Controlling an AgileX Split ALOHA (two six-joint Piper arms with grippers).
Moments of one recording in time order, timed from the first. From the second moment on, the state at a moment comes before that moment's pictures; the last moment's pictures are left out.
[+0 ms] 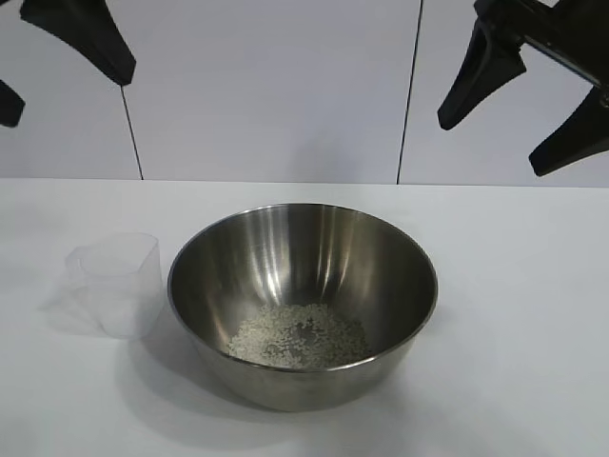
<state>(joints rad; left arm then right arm) -0.36 1.36 -1.05 -0.40 0.73 0.02 0.09 1.51 -1.12 0.53 0.85 -0.21</state>
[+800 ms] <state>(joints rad) -0.36 1.45 -1.10 -0.65 0.73 0.14 0.09 1.51 -1.12 0.56 0.86 -0.21</state>
